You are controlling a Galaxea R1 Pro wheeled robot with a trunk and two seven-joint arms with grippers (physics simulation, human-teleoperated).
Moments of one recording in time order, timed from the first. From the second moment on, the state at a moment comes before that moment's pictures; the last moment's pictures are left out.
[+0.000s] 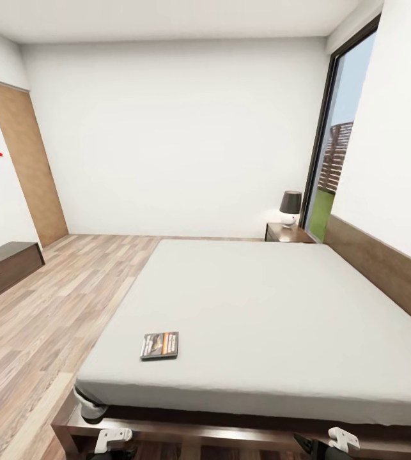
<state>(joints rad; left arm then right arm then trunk) -0.45 0.09 -0.33 -0.07 0.45 -0.19 -0.22 -0.44 -0.23 -0.12 -0.08 -0.35 -0.06 0.61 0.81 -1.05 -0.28</state>
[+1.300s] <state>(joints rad) -0.45 0.09 -0.33 -0.07 0.45 -0.19 -0.22 -0.44 -0.23 -0.12 -0.08 -0.35 -0.06 0.62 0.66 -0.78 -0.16</state>
